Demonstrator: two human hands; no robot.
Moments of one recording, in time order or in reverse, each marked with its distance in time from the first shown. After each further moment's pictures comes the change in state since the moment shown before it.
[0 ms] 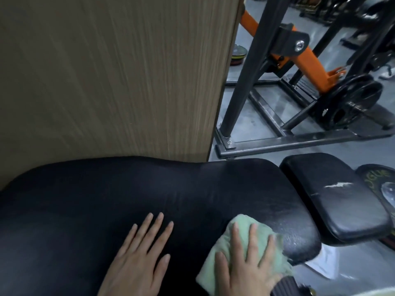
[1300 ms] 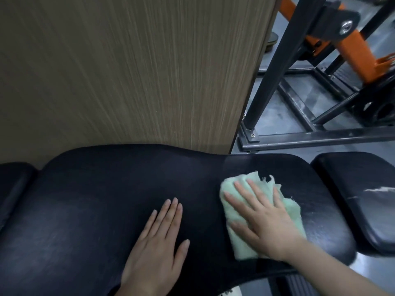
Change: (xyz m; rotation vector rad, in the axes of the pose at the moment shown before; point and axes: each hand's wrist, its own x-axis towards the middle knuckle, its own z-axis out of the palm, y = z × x) left_hand -0.001 0.008 -0.002 0.042 0.019 -0.141; right_hand 0.110 0.017 -0.026 -0.189 -0.262 -0.801
